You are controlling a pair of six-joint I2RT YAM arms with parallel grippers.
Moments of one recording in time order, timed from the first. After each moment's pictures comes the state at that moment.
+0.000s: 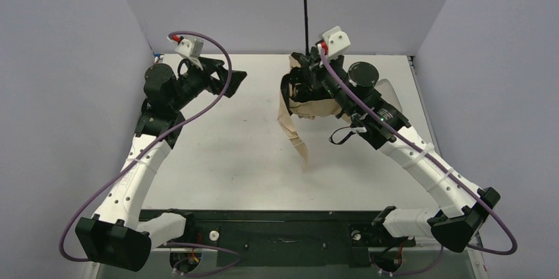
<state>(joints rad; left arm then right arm) -0.22 1.14 1.15 0.04 0.47 -0.29 0.72 1.25 1.40 -0.07 0.16 -0.14</state>
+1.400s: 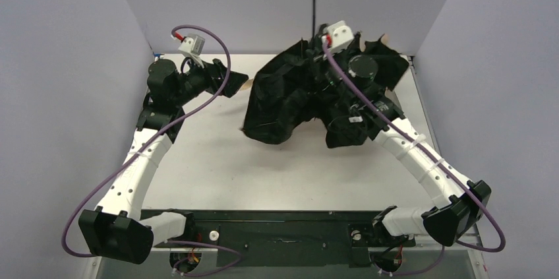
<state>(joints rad) -0.20 1.18 1.17 -0.04 0.53 -0.38 0.57 1.31 1.37 0.01 0.09 -0.12</state>
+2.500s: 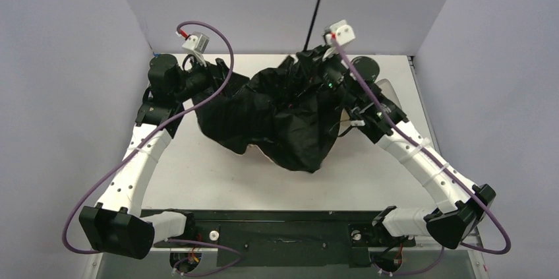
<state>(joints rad) -0.19 1.21 1.24 -0.15 0.59 -0.33 0.59 1.29 1.42 -0.03 0.05 0.03</state>
